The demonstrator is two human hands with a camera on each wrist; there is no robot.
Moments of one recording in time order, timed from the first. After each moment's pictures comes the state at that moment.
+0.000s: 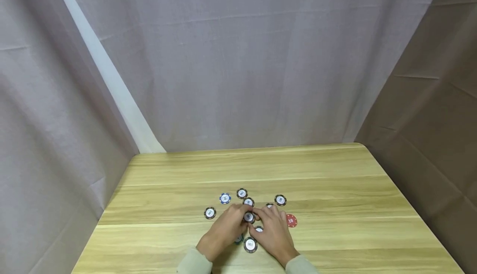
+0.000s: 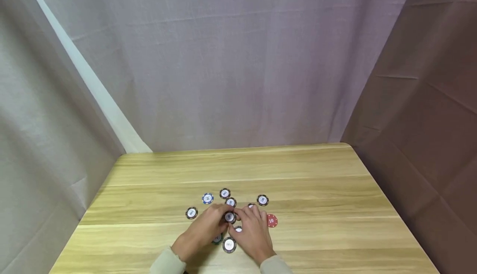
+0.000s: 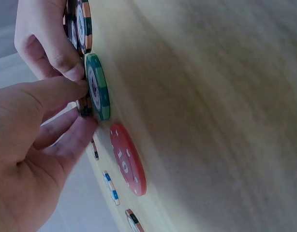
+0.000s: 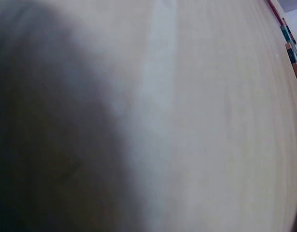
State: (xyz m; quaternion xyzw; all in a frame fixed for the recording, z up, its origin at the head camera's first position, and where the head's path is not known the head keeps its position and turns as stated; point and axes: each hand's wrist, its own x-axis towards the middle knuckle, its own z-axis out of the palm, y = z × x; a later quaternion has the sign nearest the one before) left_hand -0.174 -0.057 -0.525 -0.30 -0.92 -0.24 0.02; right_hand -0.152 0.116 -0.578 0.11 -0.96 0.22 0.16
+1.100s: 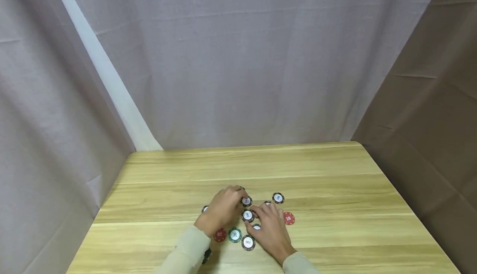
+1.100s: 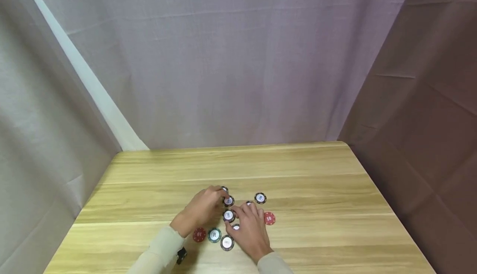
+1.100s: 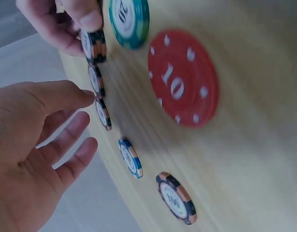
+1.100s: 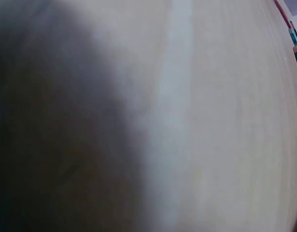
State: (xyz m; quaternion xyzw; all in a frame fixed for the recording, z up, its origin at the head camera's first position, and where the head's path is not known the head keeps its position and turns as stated) left_hand -0.207 -0.063 -0.498 -0.31 -0.94 -0.14 0.03; right_hand -0.152 0.113 -0.577 0.12 -0.95 0.23 0.18
